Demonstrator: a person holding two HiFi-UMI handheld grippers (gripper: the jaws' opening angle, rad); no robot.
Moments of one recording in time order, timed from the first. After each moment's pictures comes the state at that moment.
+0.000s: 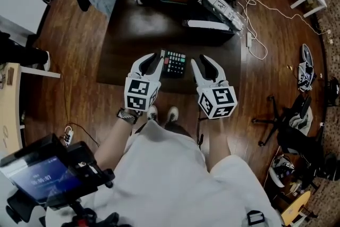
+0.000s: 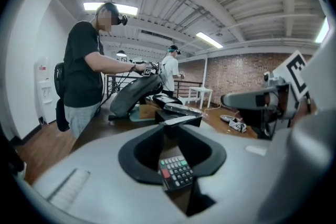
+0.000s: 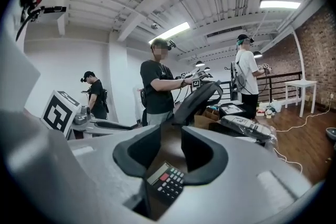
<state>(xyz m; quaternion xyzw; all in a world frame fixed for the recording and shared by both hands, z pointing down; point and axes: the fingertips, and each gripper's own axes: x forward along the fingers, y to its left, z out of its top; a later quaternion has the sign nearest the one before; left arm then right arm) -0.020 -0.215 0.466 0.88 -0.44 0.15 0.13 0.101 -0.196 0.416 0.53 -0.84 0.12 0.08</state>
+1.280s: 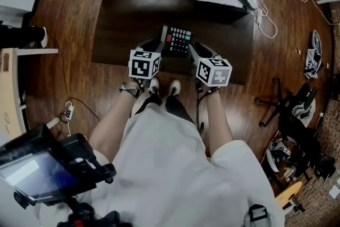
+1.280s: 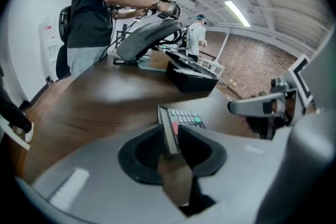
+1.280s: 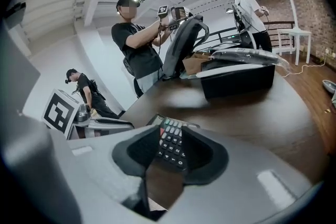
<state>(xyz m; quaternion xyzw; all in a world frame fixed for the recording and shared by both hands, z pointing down) -0.031 -0.219 0.617 0.80 -0.43 0.27 0.32 0.097 -0.207 0.582 0.49 -0.78 0.35 0.17</state>
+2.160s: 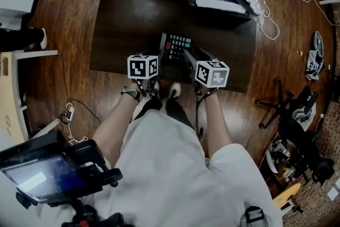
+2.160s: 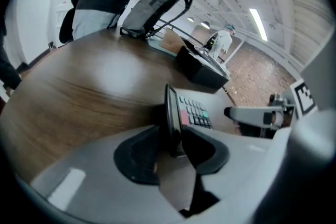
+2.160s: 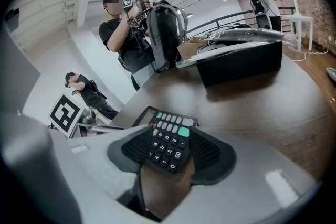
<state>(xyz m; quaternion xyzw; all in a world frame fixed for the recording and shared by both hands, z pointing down) -0.032 -0.219 0.658 0.76 -0.42 0.25 0.44 0.093 -0.219 0.621 0.47 -0.77 0.40 0.18</state>
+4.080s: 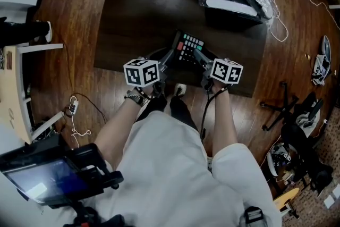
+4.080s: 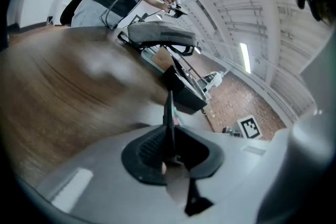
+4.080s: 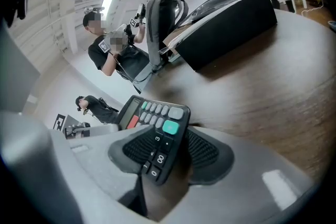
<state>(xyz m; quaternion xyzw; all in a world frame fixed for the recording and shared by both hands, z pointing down) -0.010 -0.218 0.623 0.79 -0.37 0.09 0.49 0.105 -0.226 0.661 0.41 -0.75 0.51 0.10</state>
